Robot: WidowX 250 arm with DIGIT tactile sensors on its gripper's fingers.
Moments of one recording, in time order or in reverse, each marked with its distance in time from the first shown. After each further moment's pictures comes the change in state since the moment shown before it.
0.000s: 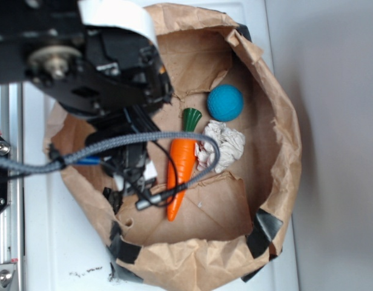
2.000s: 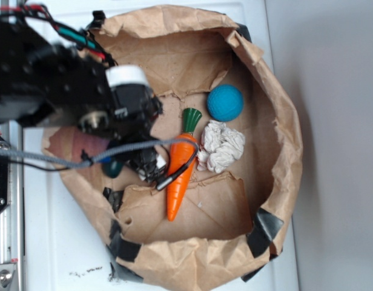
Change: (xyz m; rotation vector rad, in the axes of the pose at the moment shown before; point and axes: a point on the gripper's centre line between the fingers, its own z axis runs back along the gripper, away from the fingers) arm -0.007 0.010 -0.115 0.020 -0.057 0.167
